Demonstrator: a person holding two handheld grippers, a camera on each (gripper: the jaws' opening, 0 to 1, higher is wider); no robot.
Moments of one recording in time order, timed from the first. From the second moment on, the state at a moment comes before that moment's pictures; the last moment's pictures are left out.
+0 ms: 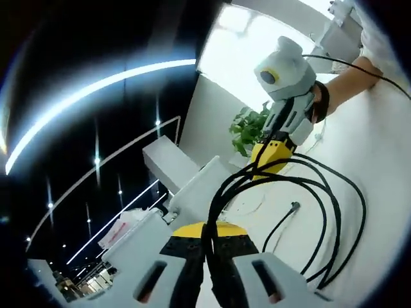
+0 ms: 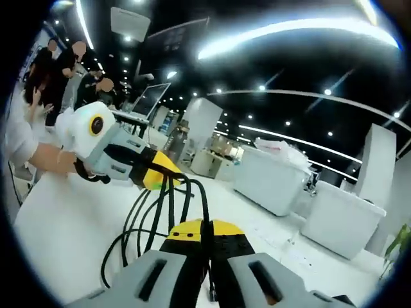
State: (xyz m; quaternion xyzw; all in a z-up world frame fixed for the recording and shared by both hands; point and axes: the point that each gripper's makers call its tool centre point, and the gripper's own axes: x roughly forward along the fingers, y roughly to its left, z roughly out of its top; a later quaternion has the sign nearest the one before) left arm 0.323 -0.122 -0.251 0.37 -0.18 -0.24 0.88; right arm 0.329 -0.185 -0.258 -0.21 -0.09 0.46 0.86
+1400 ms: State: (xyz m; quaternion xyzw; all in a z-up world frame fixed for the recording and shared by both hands) left arm 0.310 -0.119 -0.235 0.37 -0.16 -0.24 0.88; right arm 0.381 -0.171 -0.367 -0.17 0.09 0.48 0.85
